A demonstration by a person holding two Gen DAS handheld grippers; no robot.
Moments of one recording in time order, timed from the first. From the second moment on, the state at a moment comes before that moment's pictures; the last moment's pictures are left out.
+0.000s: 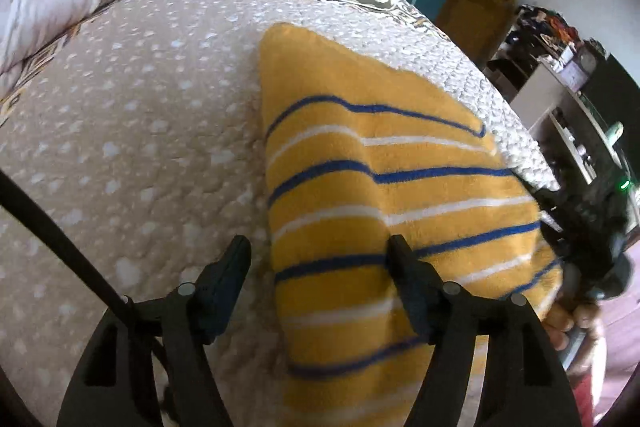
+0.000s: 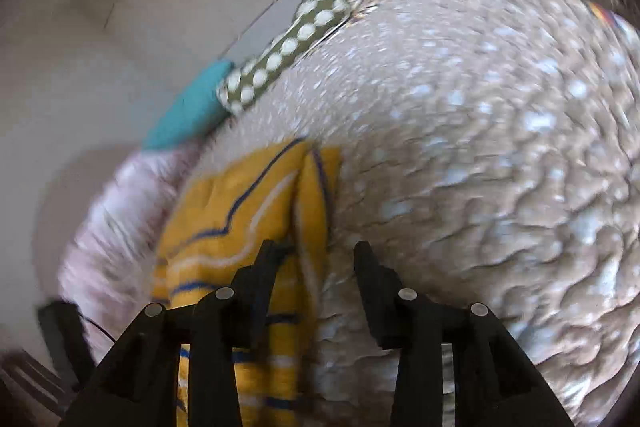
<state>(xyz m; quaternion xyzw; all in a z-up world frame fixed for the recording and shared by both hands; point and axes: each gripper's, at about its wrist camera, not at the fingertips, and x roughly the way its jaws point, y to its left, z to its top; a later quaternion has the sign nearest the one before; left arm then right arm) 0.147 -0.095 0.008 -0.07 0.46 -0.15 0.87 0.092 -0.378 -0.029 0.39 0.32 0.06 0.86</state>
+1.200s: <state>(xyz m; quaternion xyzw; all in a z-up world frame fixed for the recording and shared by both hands) 0.221 -0.142 0.015 -0.02 0.48 -0.10 0.87 0.090 -0.380 -0.012 0.40 0.29 0.07 0.87</state>
